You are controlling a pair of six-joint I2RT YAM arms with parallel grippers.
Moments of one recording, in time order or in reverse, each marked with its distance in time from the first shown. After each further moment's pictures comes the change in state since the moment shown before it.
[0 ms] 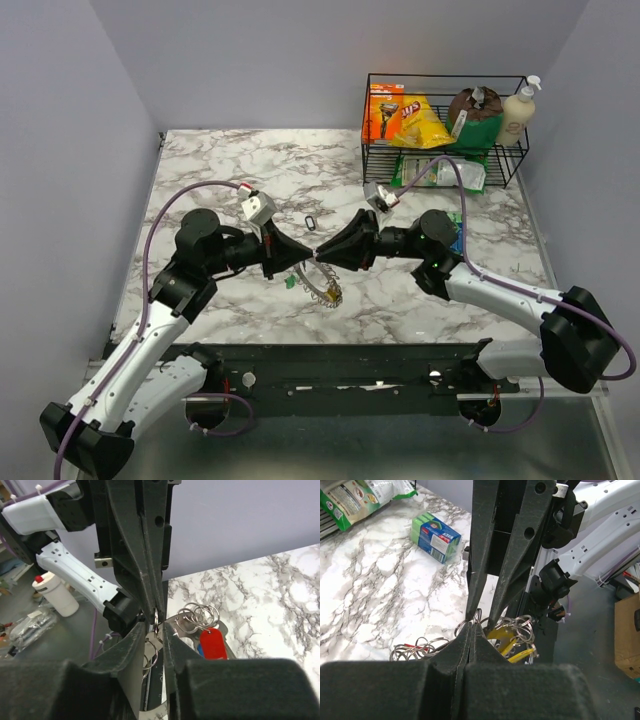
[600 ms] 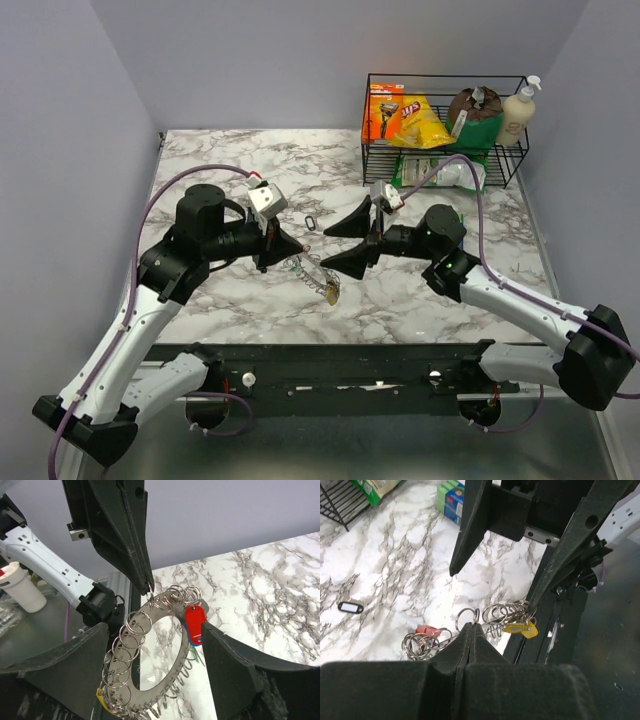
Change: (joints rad) left arm -0.013 0.107 0.314 -0.483 -0.086 0.298; right arm 0.001 -0.116 0.042 -0.274 0.097 -0.192
